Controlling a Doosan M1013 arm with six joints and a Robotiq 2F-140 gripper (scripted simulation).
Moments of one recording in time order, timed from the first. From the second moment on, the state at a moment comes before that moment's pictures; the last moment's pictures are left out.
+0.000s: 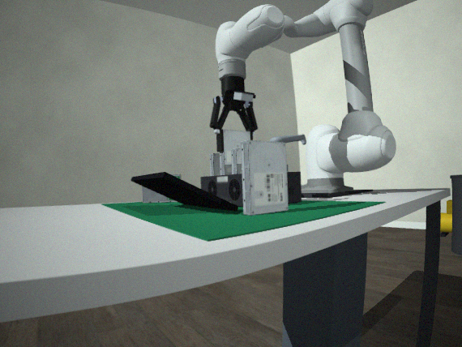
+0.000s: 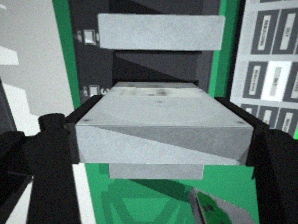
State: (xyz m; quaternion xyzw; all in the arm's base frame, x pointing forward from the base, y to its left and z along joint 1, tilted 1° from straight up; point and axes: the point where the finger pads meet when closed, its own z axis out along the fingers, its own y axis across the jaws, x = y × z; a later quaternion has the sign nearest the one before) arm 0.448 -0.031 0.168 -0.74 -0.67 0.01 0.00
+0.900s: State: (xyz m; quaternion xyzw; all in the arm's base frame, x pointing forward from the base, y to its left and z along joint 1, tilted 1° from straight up) arm 0.448 -0.031 0.165 -0.74 -0.67 0.01 0.00
